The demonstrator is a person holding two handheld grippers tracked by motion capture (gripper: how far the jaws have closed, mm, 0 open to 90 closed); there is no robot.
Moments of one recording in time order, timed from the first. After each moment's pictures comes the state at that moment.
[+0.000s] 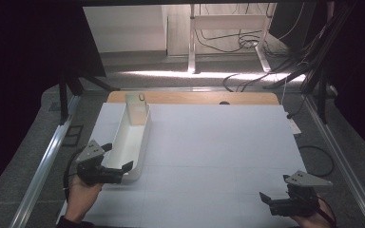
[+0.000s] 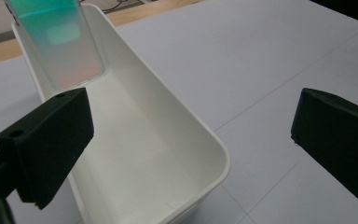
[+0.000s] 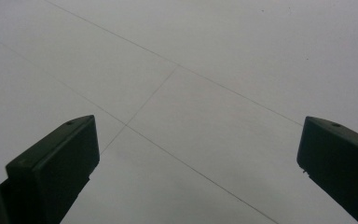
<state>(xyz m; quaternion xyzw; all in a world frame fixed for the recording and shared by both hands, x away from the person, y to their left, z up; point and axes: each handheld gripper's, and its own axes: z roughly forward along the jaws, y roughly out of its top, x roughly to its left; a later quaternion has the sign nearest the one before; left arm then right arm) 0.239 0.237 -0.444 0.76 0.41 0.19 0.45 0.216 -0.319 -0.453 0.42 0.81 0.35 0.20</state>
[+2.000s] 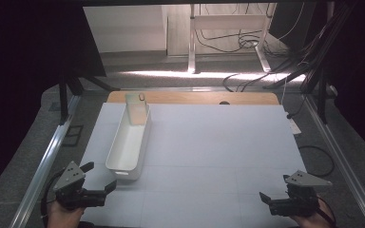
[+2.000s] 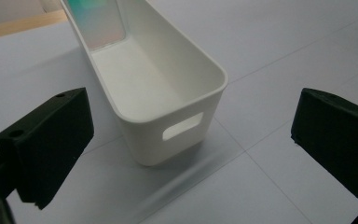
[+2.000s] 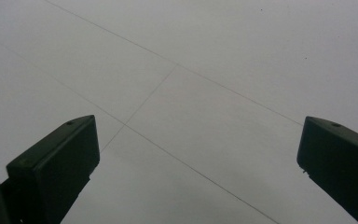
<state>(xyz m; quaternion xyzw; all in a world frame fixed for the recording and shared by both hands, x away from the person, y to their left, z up) 0.179 0.266 -0.456 0.76 0.44 0.21 0.43 0.216 -0.319 -0.453 0.42 0.81 0.35 0.20</state>
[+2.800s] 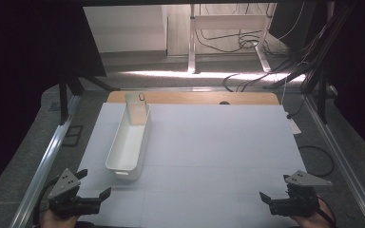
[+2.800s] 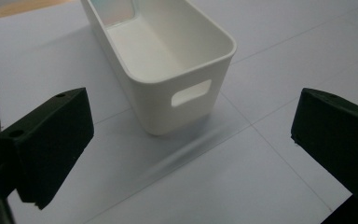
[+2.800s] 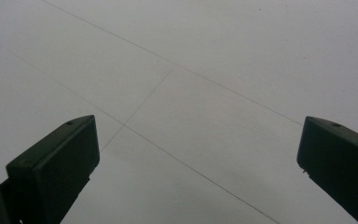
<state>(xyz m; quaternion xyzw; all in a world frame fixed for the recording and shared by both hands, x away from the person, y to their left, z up) 0.162 0.274 -0.462 0.76 0.45 0.22 0.41 0.216 -0.319 -0.453 0.42 0.81 0.35 0.20</state>
